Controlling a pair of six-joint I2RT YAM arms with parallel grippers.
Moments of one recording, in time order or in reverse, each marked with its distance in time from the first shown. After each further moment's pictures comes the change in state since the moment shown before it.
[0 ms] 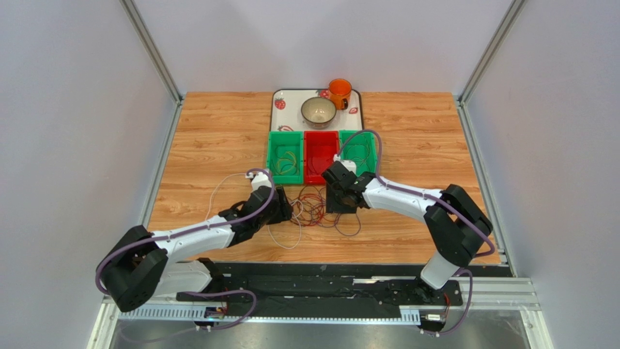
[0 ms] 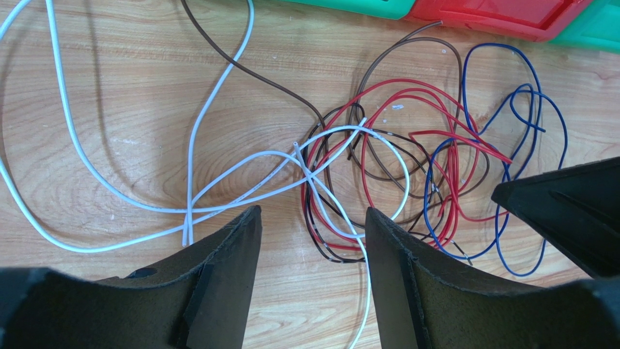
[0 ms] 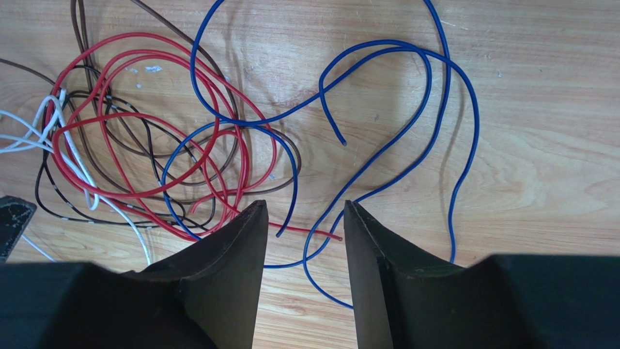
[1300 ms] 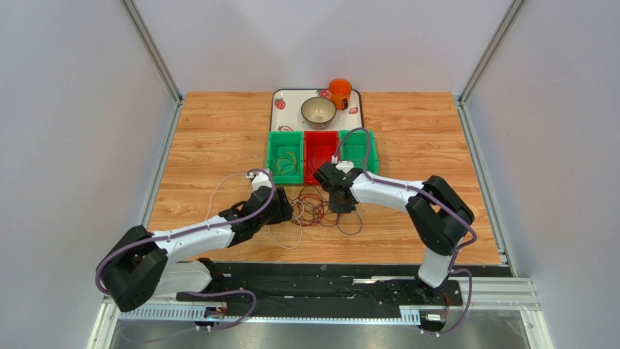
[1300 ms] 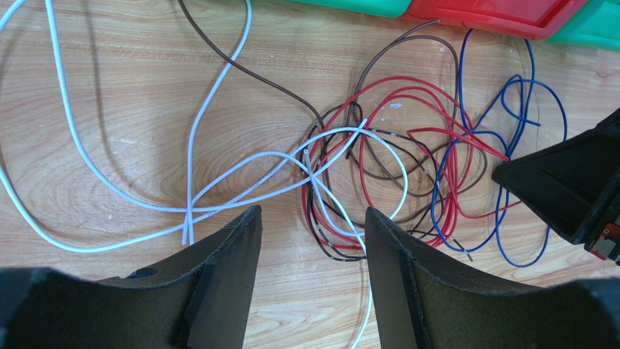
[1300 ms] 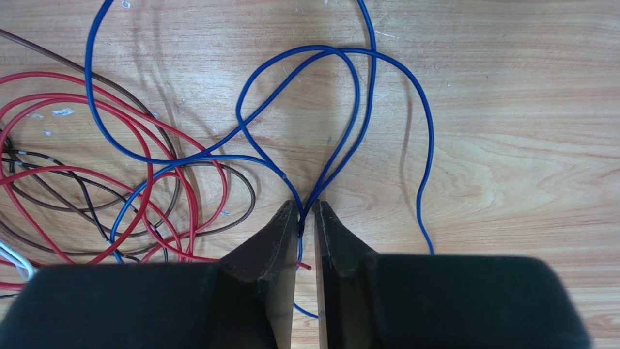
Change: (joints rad) left arm -0.004 0.000 0.000 0.001 0.000 0.000; right arm 0.010 0.133 0.101 -0.123 0.124 0.035
